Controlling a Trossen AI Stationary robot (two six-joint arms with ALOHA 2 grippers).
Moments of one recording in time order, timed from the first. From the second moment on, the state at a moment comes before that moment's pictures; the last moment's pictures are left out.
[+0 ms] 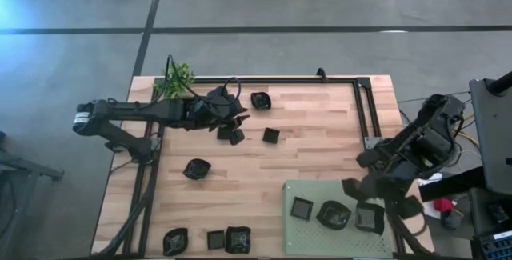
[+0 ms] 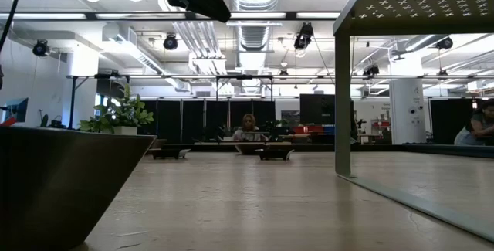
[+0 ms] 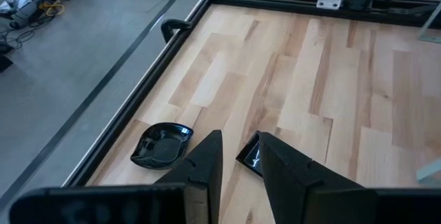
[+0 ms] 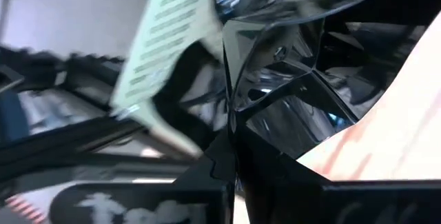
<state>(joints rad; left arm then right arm) 0.04 1.33 1.24 -0.48 -0.37 -0.10 0.80 1.31 1.66 -1.57 -0.17 0.47</state>
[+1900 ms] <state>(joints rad) 0.04 1.33 1.24 -0.48 -0.39 -0.02 0.84 1.49 1.67 -1.57 -0.56 1.31</state>
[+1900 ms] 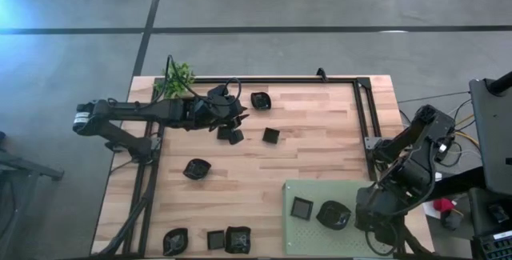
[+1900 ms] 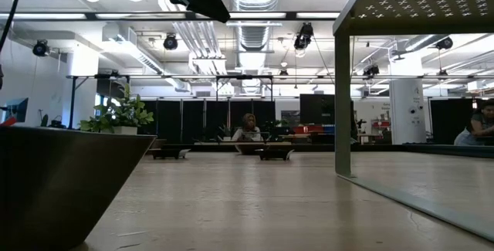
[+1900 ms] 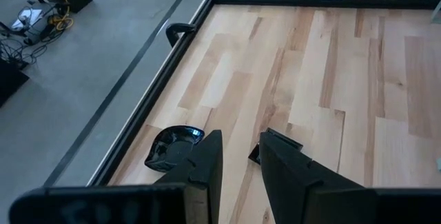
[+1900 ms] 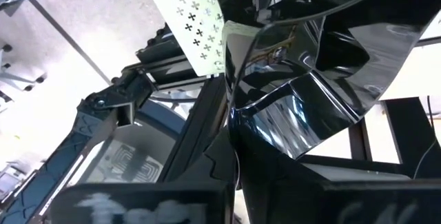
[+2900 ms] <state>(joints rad) 0.04 1.33 1.24 -0.48 -0.39 0.03 0.80 1.48 1.67 -1.57 -0.55 1.35</state>
